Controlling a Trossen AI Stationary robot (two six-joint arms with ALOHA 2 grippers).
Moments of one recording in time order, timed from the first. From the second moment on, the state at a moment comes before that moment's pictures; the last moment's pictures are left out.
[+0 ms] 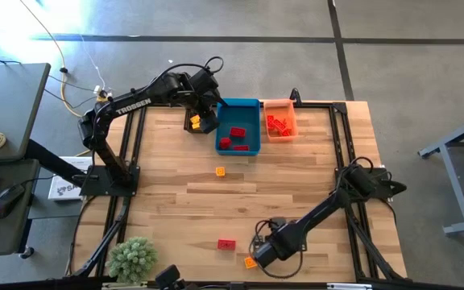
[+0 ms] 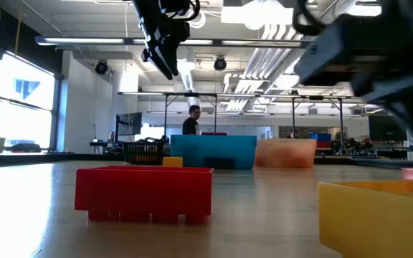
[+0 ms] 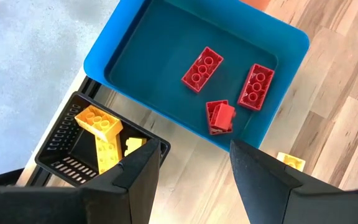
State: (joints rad) left arm 0.61 1.69 1.68 -1.10 -0.04 0.03; right arm 0.63 2.09 1.49 -0.91 -0.04 2.17
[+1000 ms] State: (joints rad) left arm 0.61 1.69 1.68 -1.05 -0.04 0.06; right arm 0.08 1.95 1.49 -1.02 0.21 1.31
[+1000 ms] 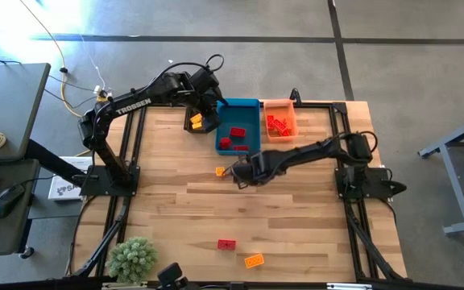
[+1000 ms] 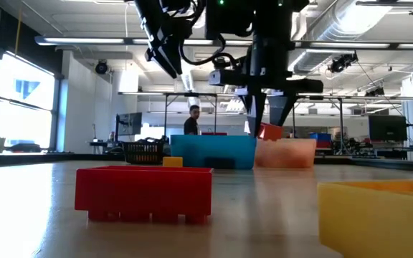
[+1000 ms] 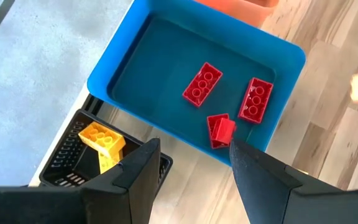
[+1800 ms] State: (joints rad) left arm 0.61 1.69 1.68 -1.05 -0.04 0.06; right arm -0.32 1.82 1.49 -1.17 0.32 0.68
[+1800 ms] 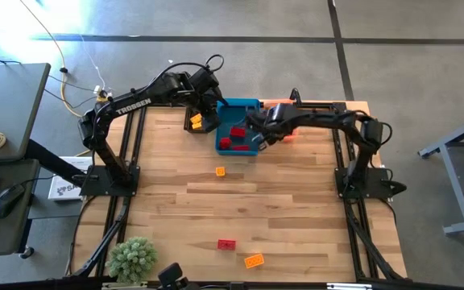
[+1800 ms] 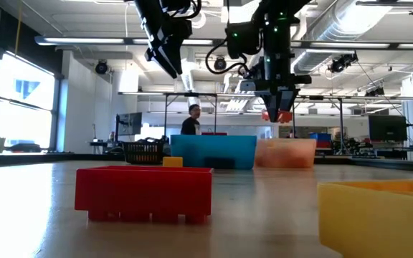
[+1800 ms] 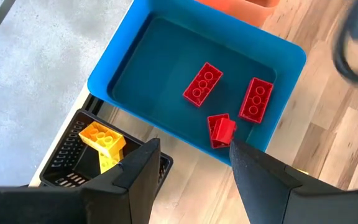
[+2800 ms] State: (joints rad) left arm 0.61 1.69 1.68 -1.05 -0.04 0.00; right arm -0.75 1.89 1.47 -0.95 0.07 0.28
